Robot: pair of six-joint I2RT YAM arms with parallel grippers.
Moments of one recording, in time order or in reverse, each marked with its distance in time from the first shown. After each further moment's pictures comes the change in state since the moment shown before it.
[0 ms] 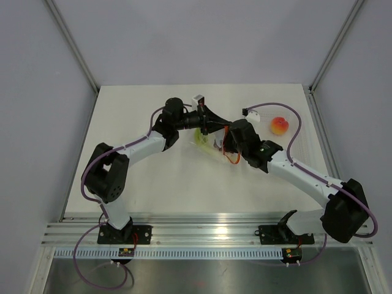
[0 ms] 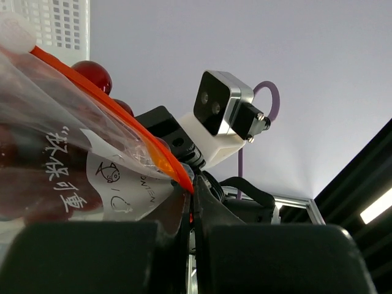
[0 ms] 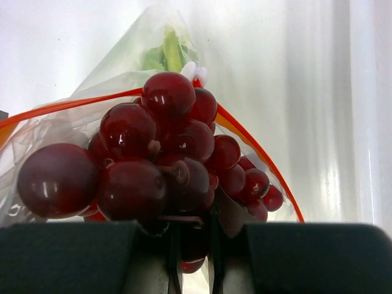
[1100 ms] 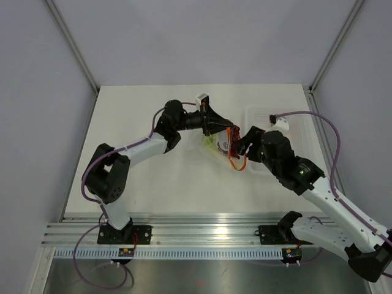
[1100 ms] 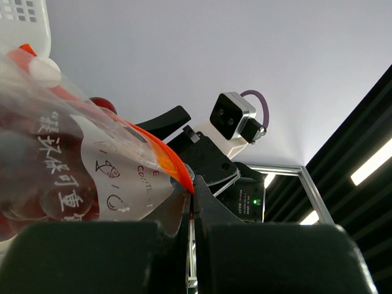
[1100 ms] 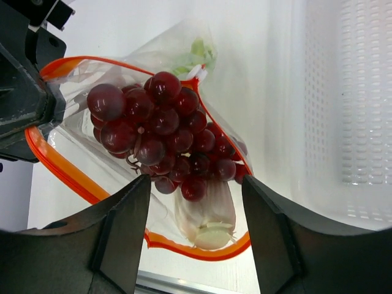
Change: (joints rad) left arm -0.019 0.000 -0.019 0.170 0.046 -0.085; right arm 0.001 -0.407 -0.036 -0.245 -0.010 -0.048
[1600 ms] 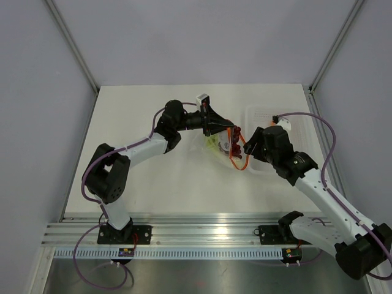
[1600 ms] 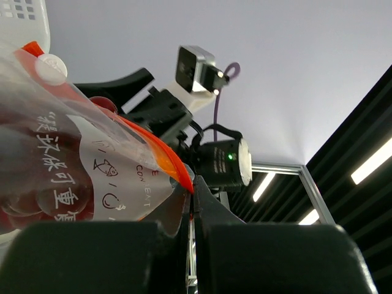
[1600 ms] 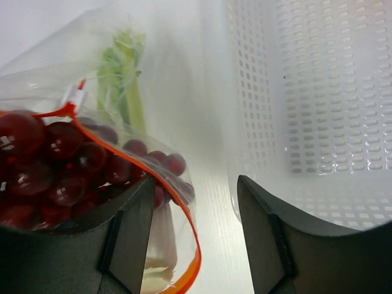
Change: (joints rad) left arm -0.001 0.000 0.000 0.000 0.002 0.000; right arm -0.187 0.060 -0.066 -0.015 -0.084 -0.037
